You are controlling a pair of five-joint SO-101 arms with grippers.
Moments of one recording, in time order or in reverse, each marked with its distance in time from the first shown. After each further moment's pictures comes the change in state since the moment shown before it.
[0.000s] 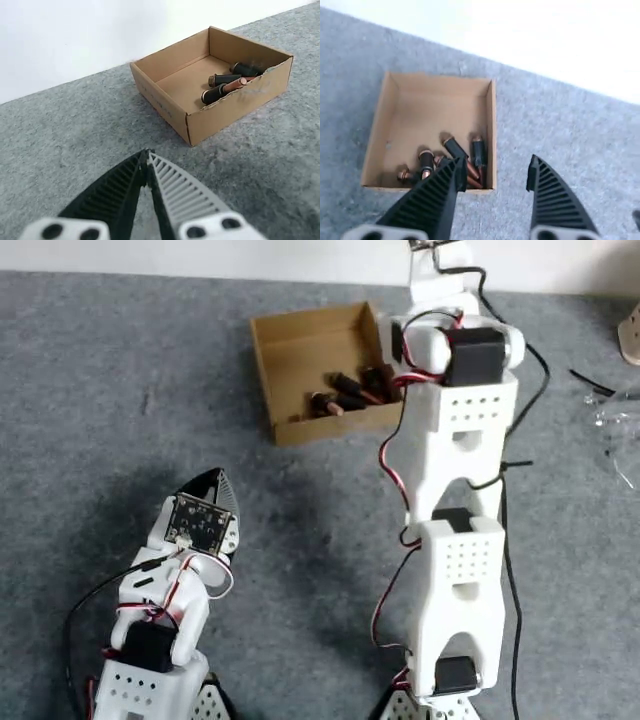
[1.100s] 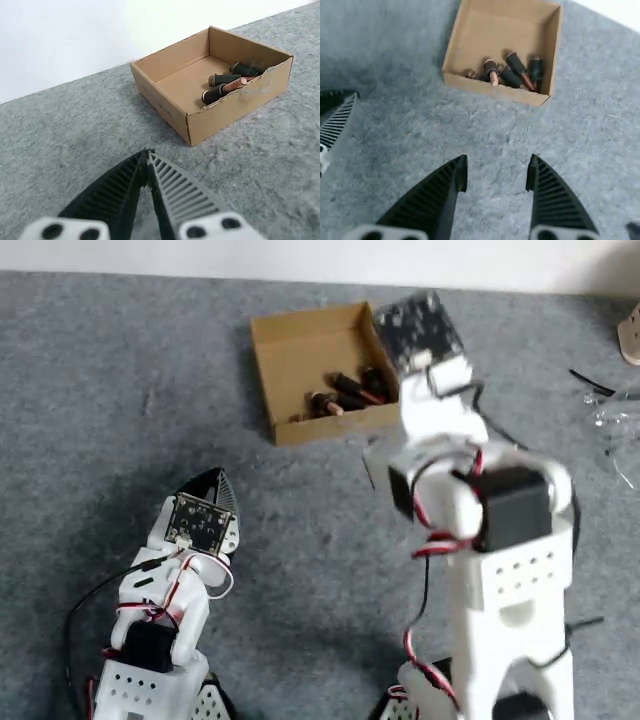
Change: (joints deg) left arm 0.0 0.0 0.0 0.0 -0.1; right arm -10.5 -70.2 88.0 -7.5 0.0
